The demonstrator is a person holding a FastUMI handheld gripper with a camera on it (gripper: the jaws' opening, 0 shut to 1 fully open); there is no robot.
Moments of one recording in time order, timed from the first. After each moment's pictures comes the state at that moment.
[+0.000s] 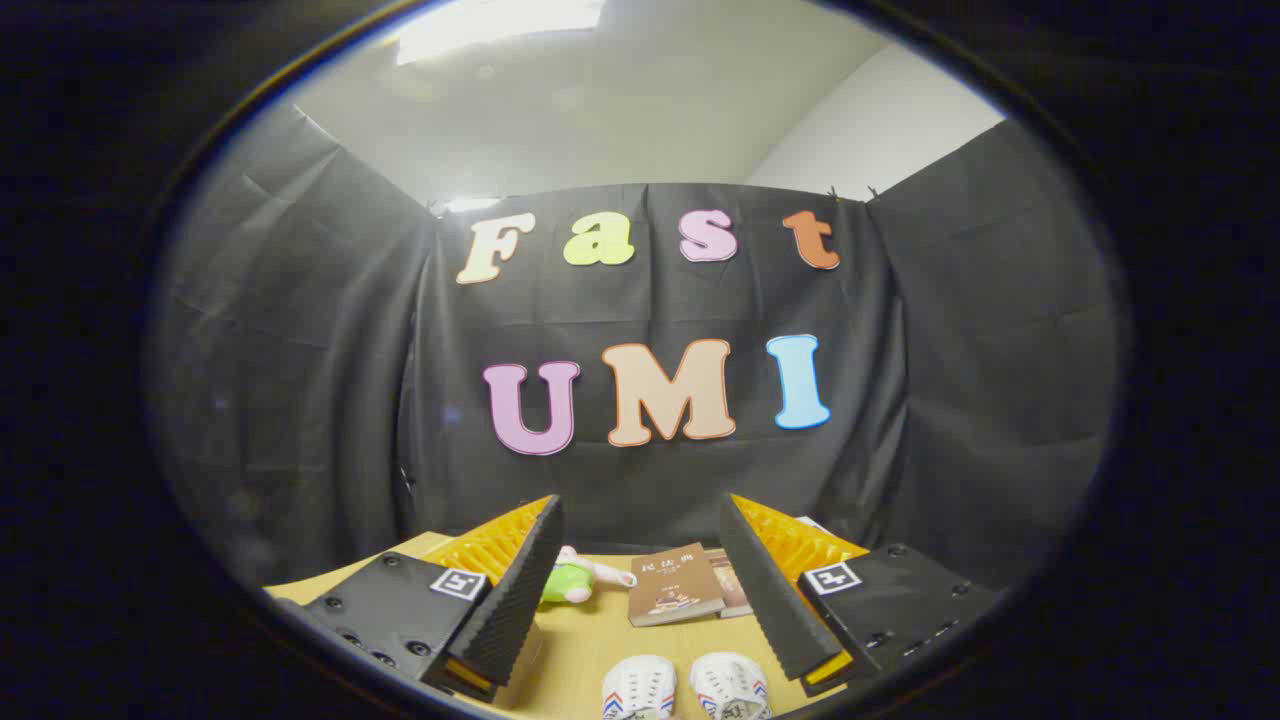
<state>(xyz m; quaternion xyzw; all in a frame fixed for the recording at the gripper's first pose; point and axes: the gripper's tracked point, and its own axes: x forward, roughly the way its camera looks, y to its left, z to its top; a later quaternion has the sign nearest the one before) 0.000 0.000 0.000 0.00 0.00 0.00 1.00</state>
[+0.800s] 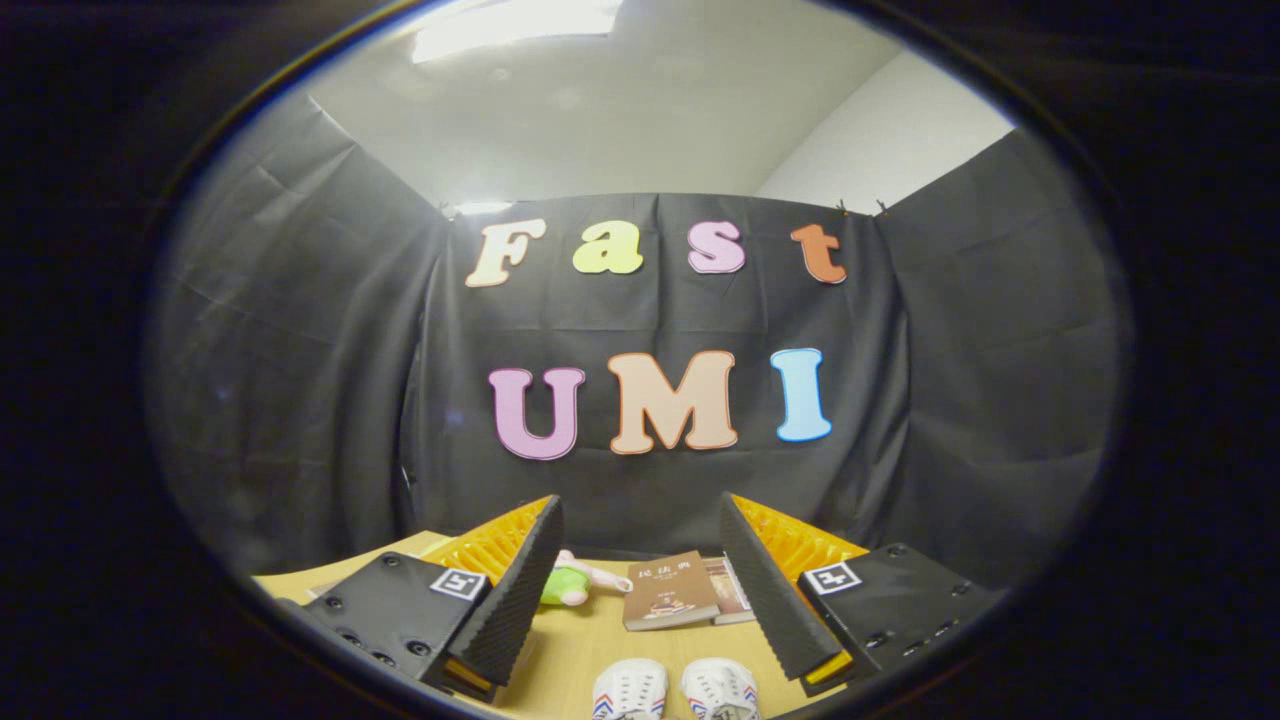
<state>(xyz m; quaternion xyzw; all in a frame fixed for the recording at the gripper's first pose) -0.006 0.003 0.007 -0.02 -0.02 0.01 1.00</state>
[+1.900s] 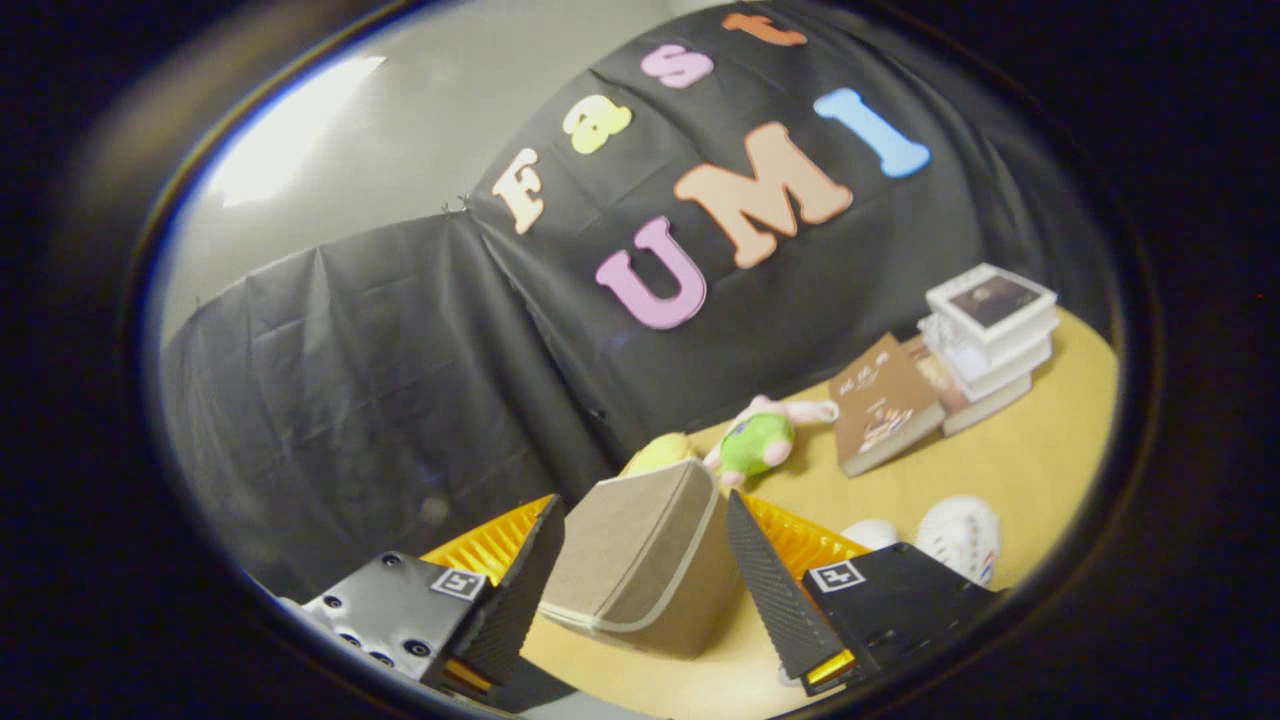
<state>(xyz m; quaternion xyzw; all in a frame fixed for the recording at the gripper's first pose) -0.012 0.077 -0.148 0.30 0.26 0.25 0.88</state>
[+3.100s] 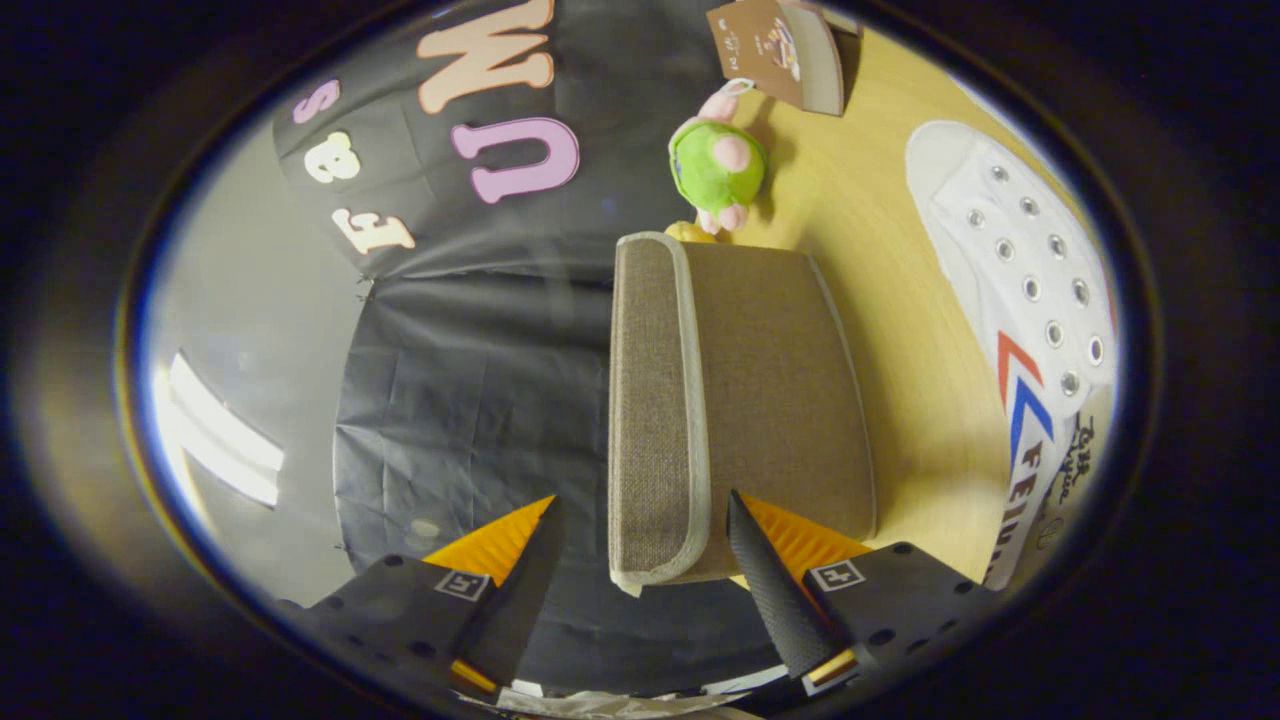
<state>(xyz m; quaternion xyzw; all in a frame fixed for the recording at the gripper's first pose) -0.043 0.157 -0.256 0.57 0.50 0.29 0.59</state>
